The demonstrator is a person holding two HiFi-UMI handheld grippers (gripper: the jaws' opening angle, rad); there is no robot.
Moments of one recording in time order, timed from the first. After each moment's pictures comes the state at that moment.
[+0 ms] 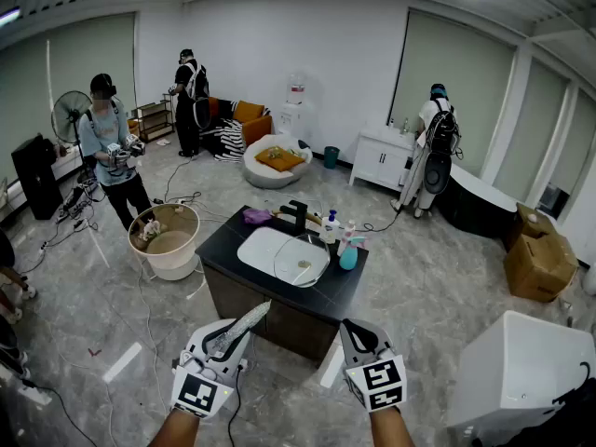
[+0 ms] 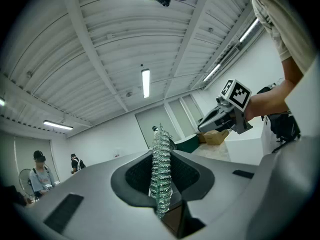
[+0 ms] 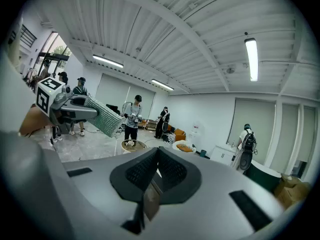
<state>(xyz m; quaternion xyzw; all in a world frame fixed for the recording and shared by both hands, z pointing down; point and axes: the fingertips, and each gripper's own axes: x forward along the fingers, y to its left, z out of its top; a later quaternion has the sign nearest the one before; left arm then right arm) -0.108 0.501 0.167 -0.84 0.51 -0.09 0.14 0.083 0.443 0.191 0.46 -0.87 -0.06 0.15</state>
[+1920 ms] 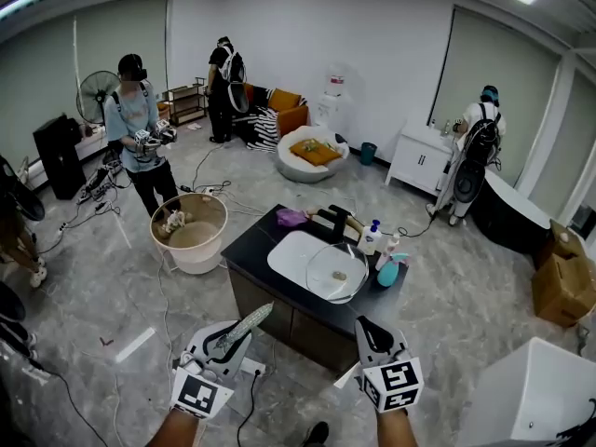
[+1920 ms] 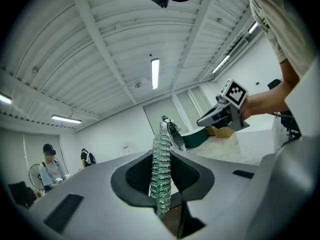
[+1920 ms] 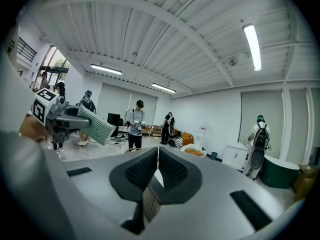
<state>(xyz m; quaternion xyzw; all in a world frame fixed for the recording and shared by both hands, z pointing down) -0.209 0.413 0.198 -0.81 0.56 -0.11 0.12 -0.002 0.323 0.213 0.43 -0.90 -0.03 0.11</state>
